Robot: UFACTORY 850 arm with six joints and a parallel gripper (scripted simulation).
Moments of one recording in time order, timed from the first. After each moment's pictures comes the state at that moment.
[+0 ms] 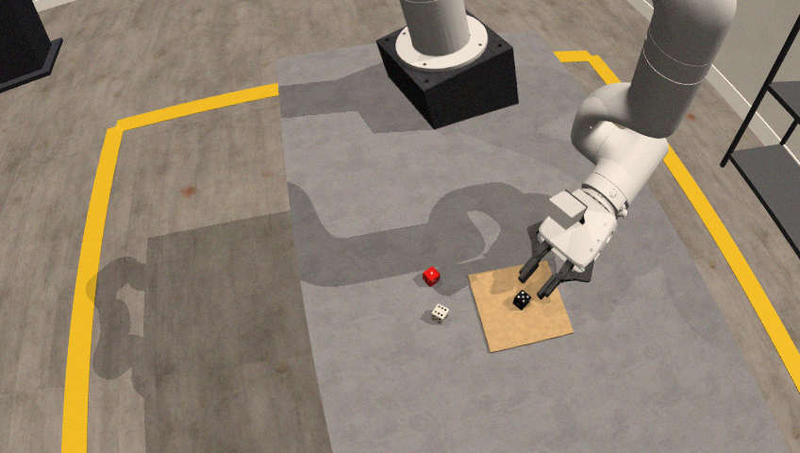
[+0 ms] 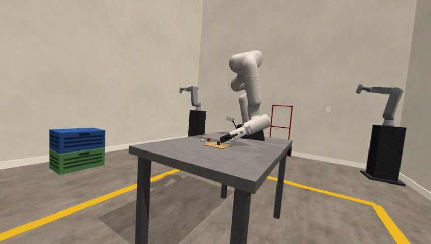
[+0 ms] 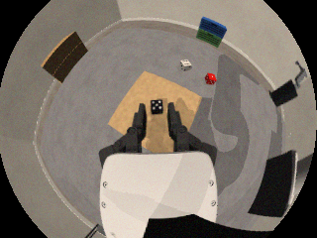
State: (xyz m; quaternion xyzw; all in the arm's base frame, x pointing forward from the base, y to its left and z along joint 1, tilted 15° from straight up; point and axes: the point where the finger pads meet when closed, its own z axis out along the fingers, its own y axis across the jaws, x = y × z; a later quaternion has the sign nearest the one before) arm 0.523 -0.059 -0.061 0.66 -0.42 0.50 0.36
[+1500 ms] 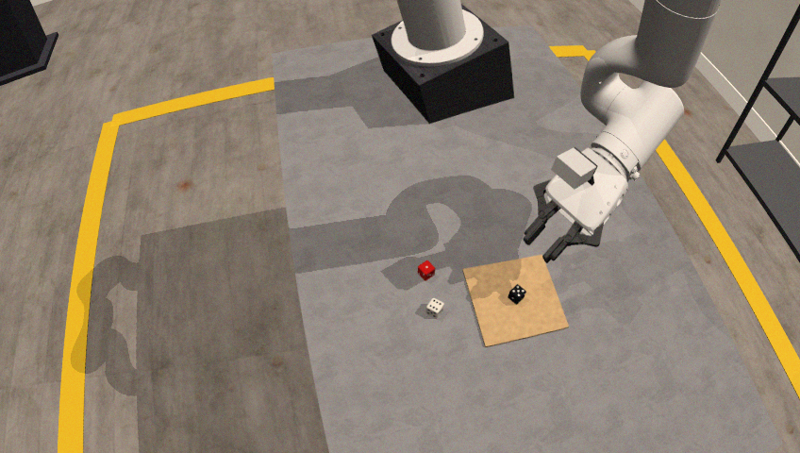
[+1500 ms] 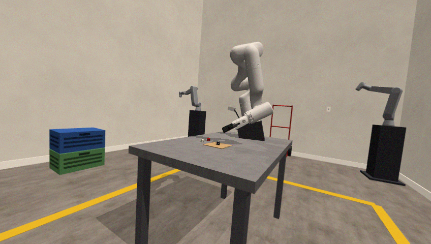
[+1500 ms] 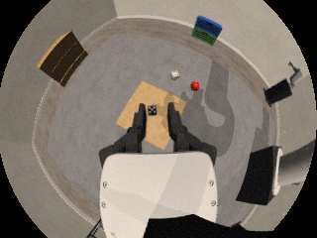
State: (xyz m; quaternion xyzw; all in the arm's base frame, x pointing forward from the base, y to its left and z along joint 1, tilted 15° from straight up) arm 0.509 -0.035 0.001 0.67 -0.43 0.47 0.37
